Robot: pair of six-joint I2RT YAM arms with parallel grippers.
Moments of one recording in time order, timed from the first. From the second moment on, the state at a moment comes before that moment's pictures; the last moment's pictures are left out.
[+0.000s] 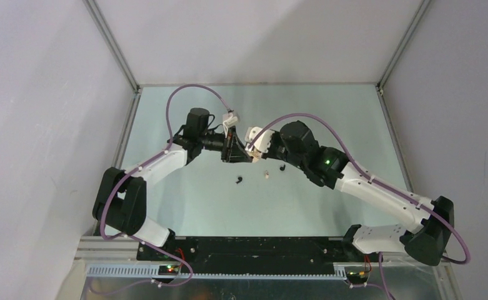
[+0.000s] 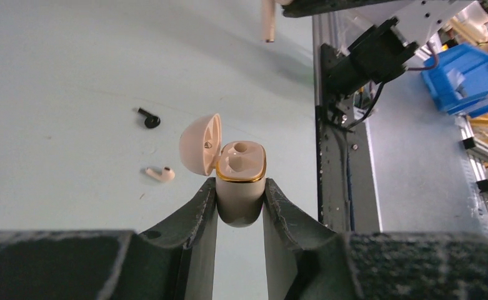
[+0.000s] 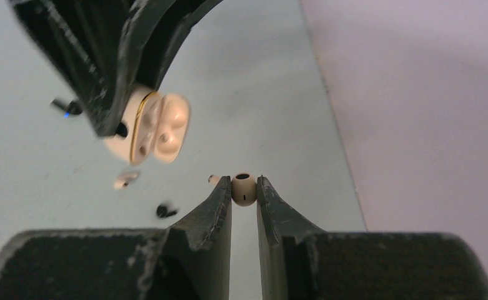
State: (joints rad) left arm -0.41 1.50 0.95 -0.04 1.11 0.06; right arm 0.90 1.24 1.15 -0.40 0.14 -0.70
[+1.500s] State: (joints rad) left arm -0.39 1.49 0.87 0.31 1.19 -0.23; right arm 0.99 1.24 1.05 -0.24 0.24 -0.70
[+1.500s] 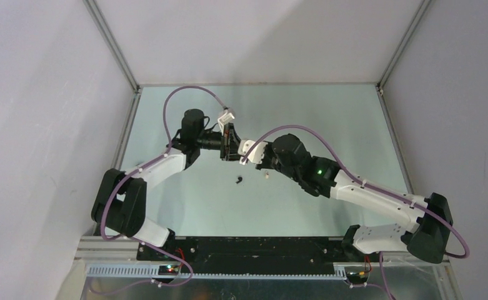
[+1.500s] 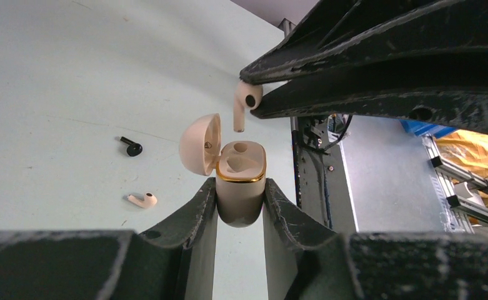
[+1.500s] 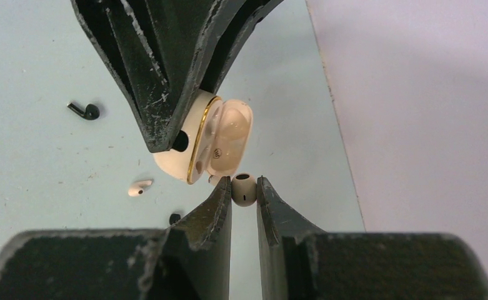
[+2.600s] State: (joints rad) left arm -0.39 1.48 0.87 0.22 1.21 -0.14; right arm 1.03 1.27 1.04 -0.23 0.21 -0.71
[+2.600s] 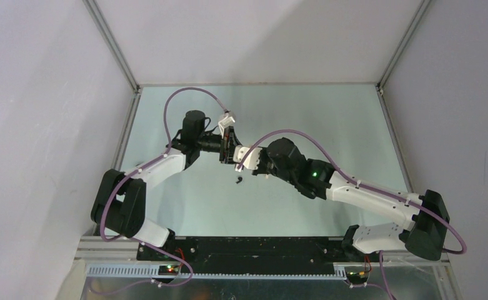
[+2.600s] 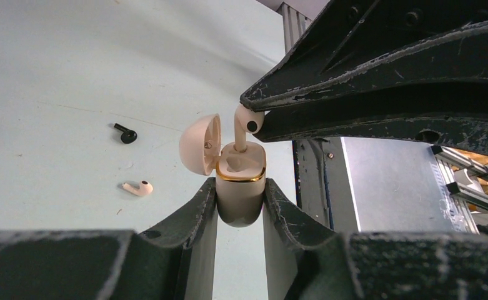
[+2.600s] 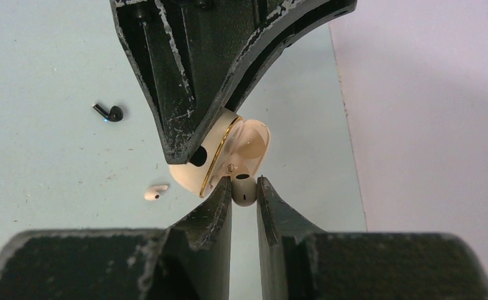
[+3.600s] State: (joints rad) left arm -0.39 1.47 0.87 0.16 1.21 -0.12; right arm 1.02 1.27 1.03 -0.23 0.16 -0.62
